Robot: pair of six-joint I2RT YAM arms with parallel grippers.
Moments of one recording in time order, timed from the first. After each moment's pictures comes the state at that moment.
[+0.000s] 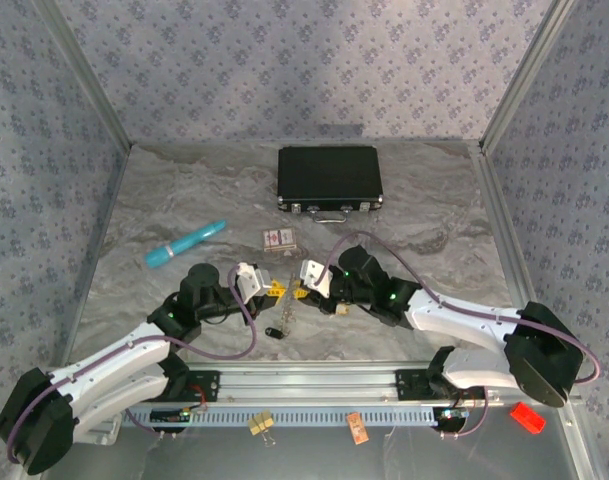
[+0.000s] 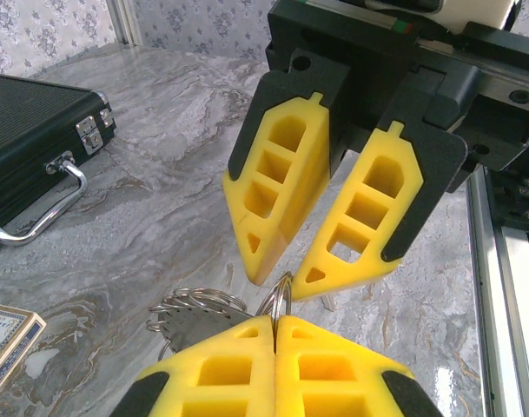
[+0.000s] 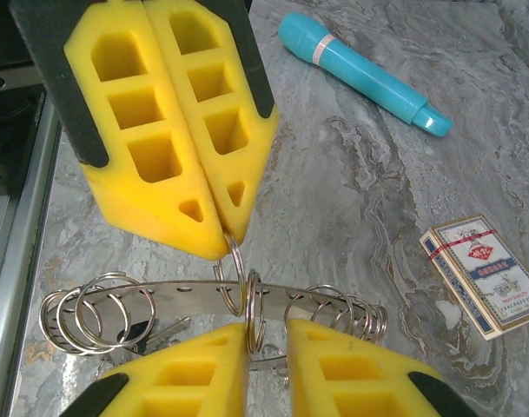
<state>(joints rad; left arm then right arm) -0.72 0.81 0.29 0.21 0.50 0.15 0.92 1.21 0.60 0.14 -0.32 -0.34</state>
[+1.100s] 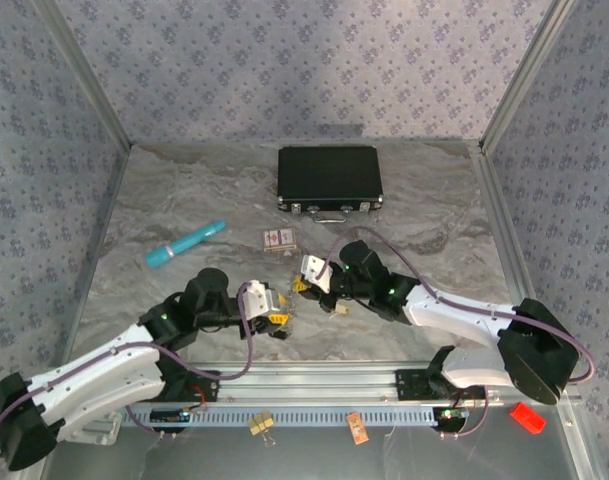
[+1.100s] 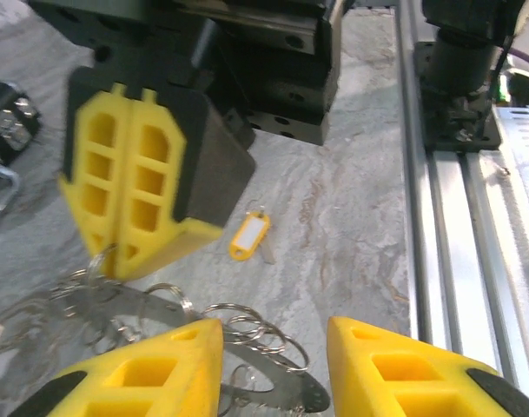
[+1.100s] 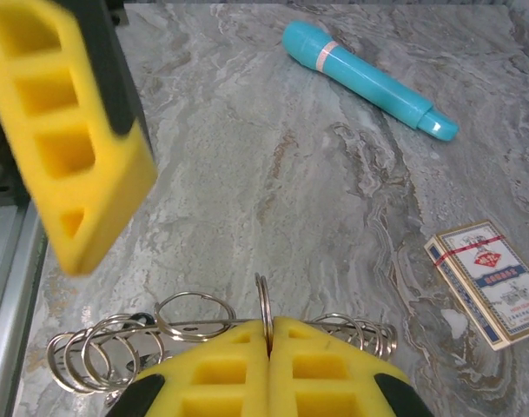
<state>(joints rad) -0.88 0.69 0.42 -0.19 0.40 0.31 0.86 1.25 0.61 0.16 -0.41 -0.34</state>
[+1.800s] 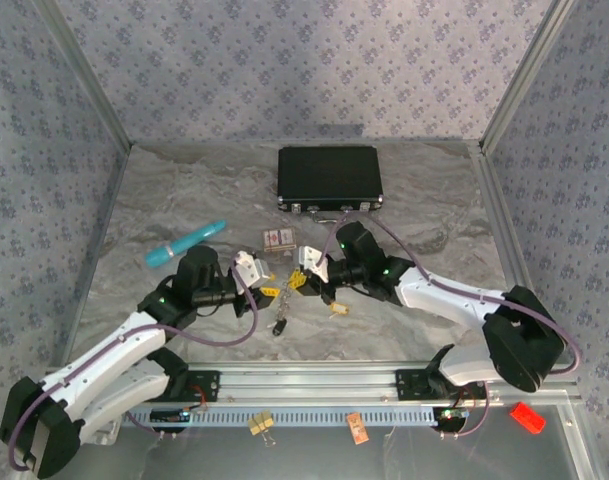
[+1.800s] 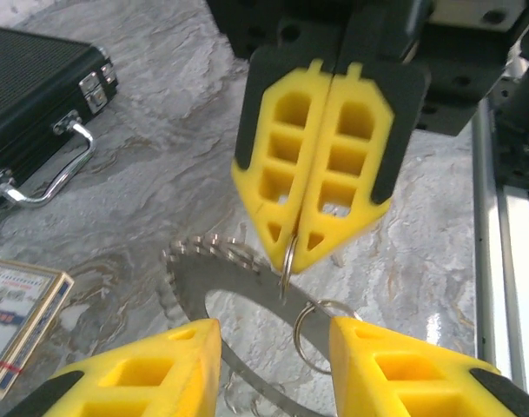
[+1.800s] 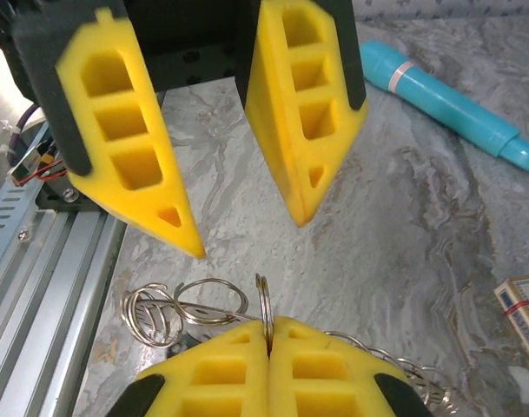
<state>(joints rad) -0.63 0.82 0.48 -0.16 0.56 0.28 0.78 1.35 0.74 0.04 -0.69 -0.41</state>
